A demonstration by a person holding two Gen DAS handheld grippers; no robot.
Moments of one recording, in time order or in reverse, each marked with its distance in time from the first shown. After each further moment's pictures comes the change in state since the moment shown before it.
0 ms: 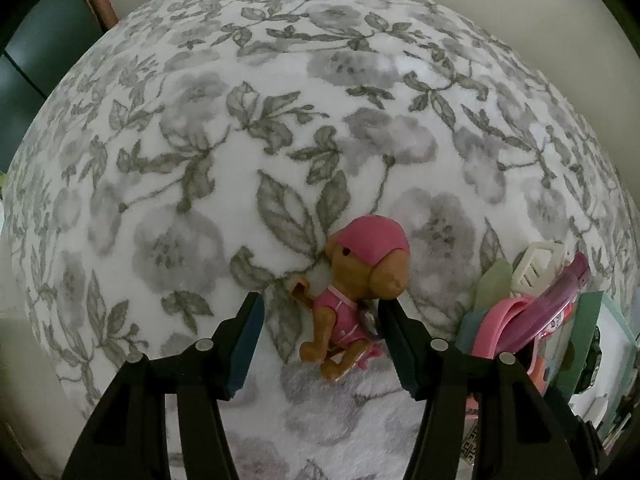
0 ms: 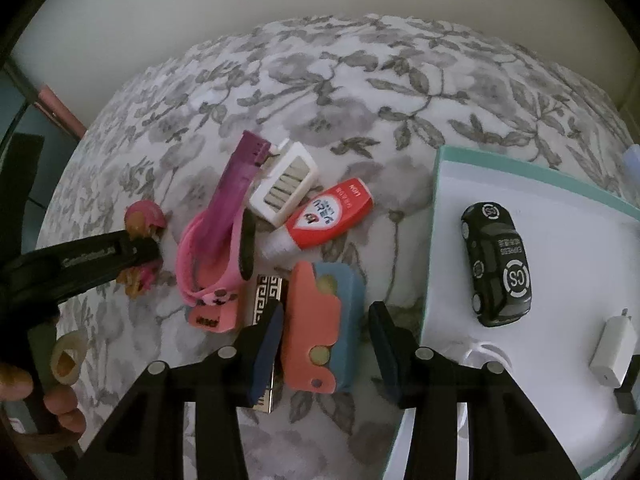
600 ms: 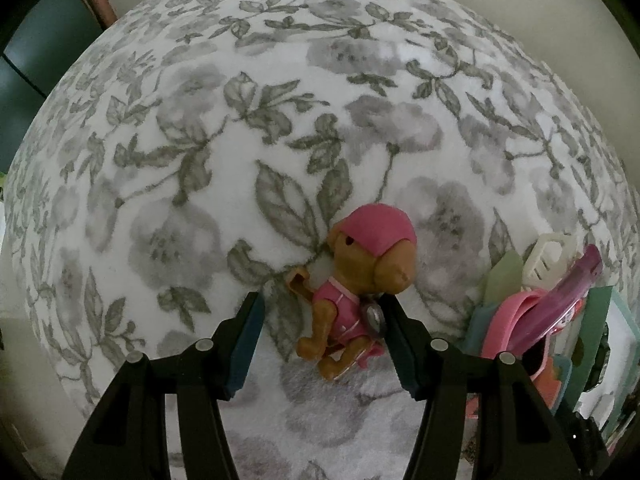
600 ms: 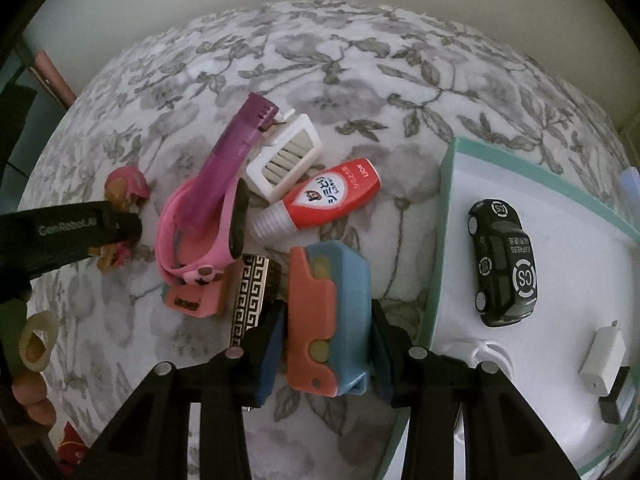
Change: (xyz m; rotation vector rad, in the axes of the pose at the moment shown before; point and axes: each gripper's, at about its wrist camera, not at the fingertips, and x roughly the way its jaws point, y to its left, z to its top) left arm 0.011 -0.010 -0.006 0.017 0.013 0.025; right arm 0.014 0.018 -0.004 -0.086 0.013 -0.098
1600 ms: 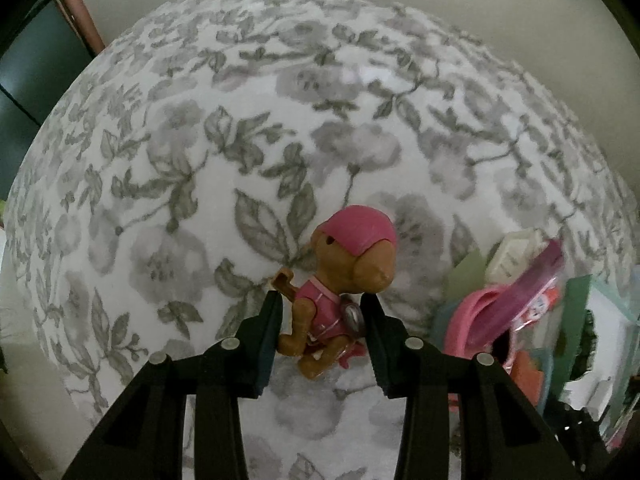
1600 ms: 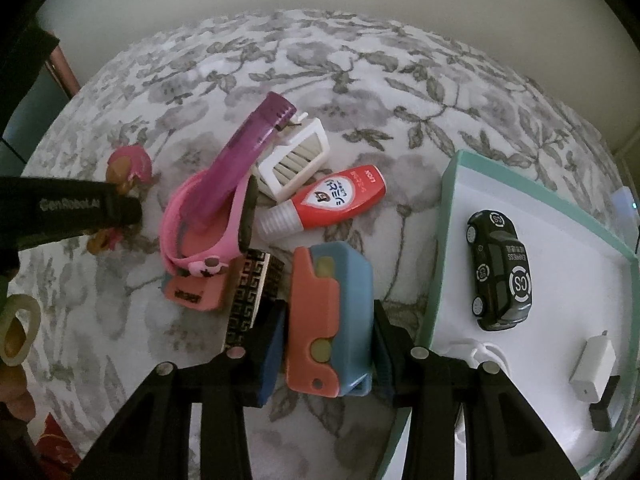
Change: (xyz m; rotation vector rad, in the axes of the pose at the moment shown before) left arm -0.031 -0.028 0.002 0.067 -0.066 -0.035; right arm -0.011 0.008 -0.008 -0.050 -0.043 -0.009
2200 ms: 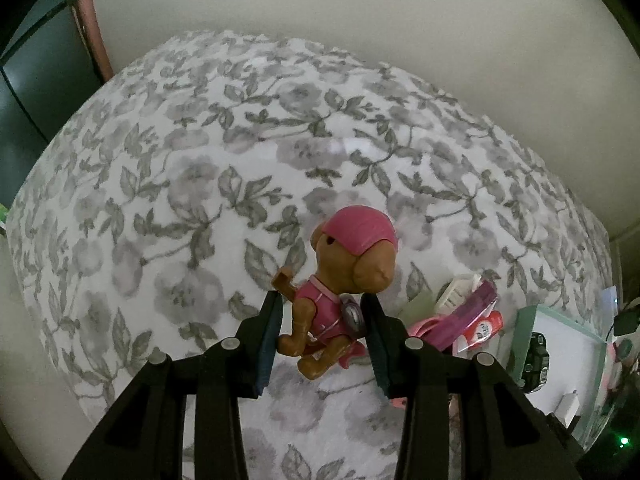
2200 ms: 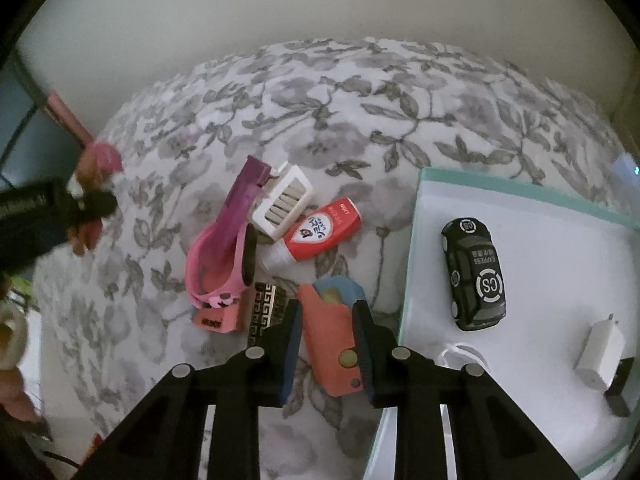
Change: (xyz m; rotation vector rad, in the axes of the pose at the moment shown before) left arm -0.054 0.012 0.003 -0.036 -0.120 -0.063; right arm -0.028 -0.031 0.008 0.154 -0.058 0.135
